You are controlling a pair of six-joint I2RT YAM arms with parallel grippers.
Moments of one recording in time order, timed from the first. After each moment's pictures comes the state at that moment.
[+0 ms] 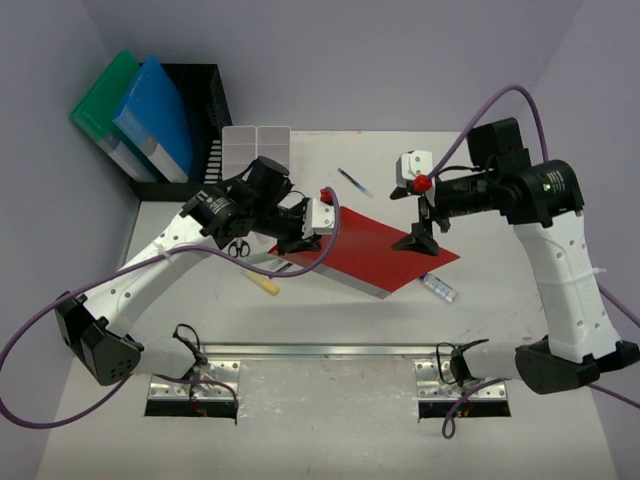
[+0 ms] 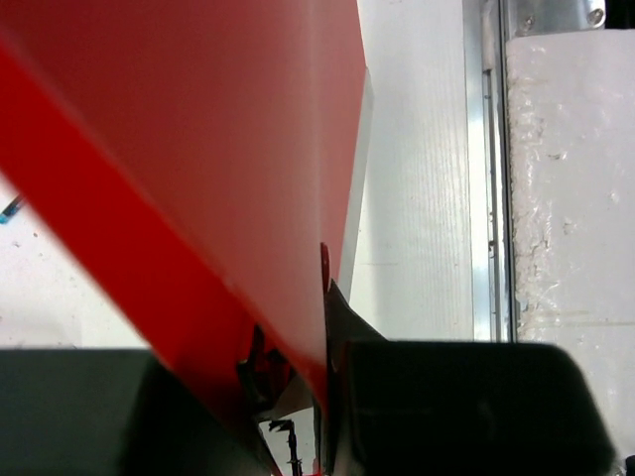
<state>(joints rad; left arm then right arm) -0.66 1.33 1.41 -0.88 0.60 0.70 0.31 1.32 1.79 -1.36 -0.85 -0.97</state>
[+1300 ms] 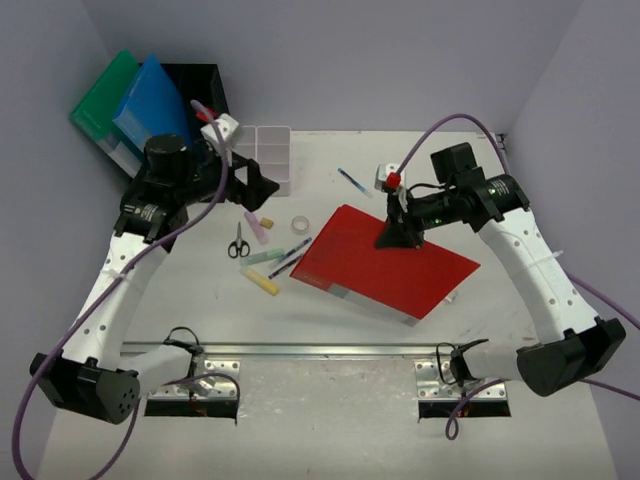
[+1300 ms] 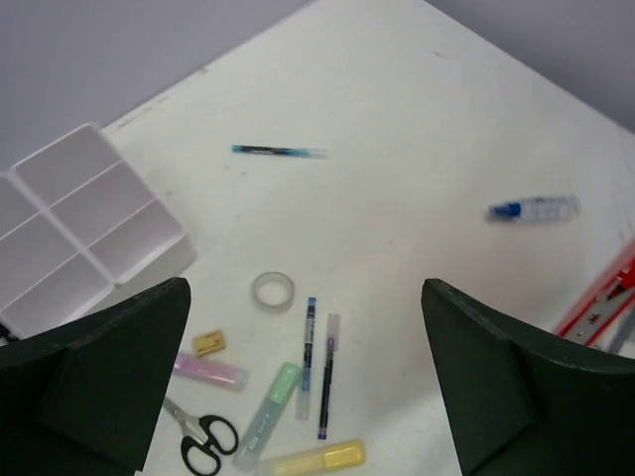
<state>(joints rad) -0.22 1.12 1.24 -0.41 0.56 0.09 0.35 1.30 1.41 -1.10 -0.87 -0.68</state>
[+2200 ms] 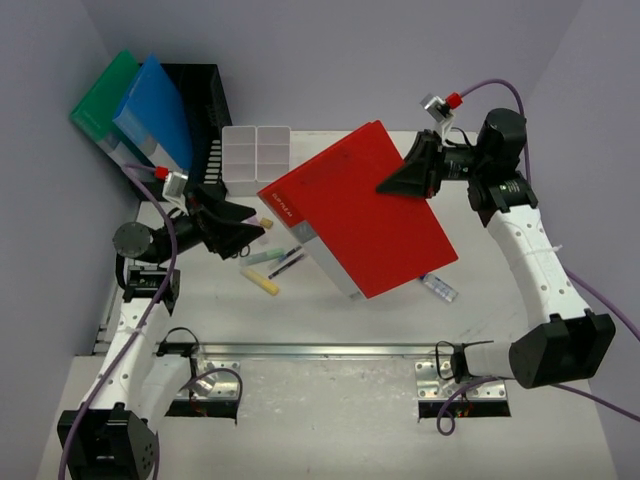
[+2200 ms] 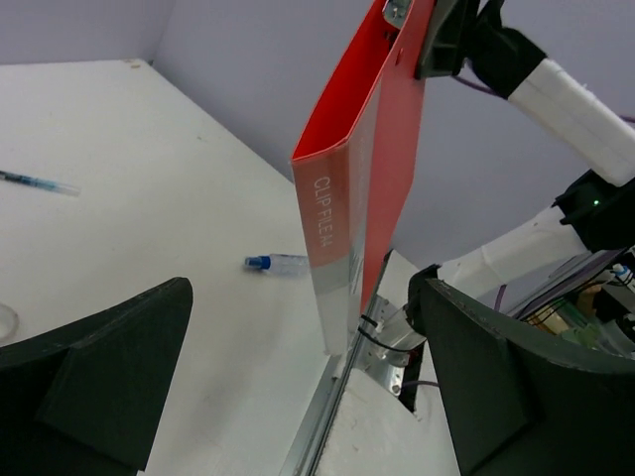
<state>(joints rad) 0.06 0.77 0.57 0.51 1.06 -0.86 0.12 1.32 1.30 -0.06 -1.40 0.40</state>
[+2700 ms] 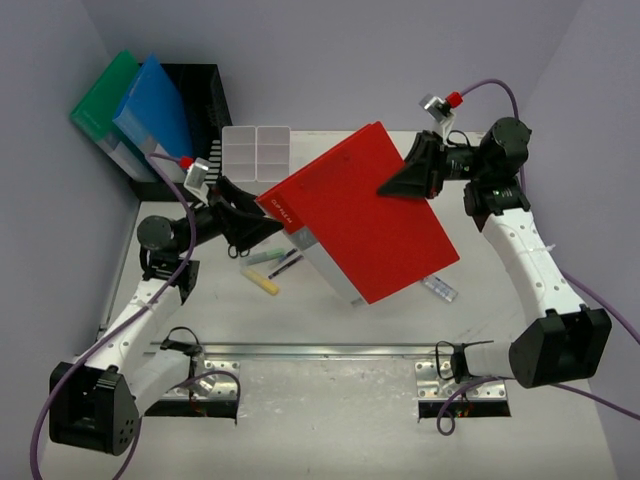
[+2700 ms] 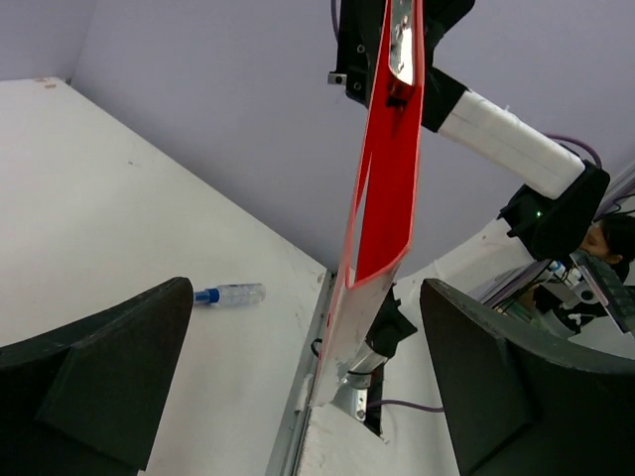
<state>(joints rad) -0.13 0.95 0.58 0.86 0.96 -1.01 0.12 1.32 1.20 0.38 -1.46 0.78</state>
